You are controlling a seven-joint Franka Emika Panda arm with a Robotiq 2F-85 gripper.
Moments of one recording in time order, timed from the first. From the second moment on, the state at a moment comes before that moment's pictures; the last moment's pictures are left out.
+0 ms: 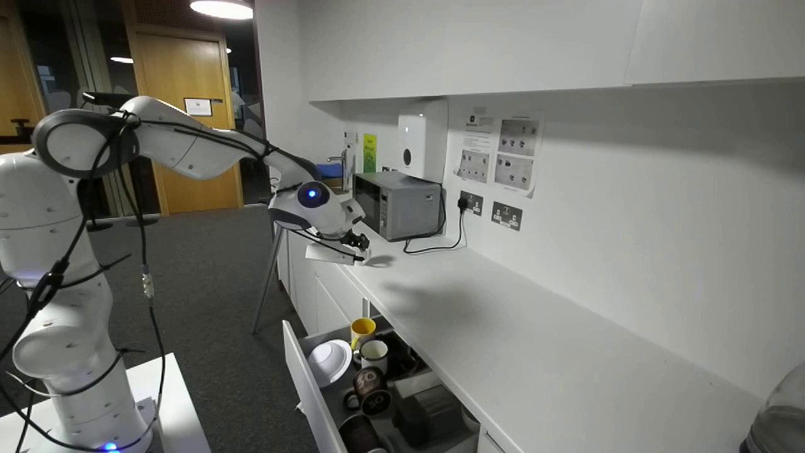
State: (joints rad) arm -0.14 -0.01 0.10 -2.22 1.15 2.62 -1.57
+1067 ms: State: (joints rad) arm -0.06 0.26 0.07 -1.87 0.90 2.47 -1.40
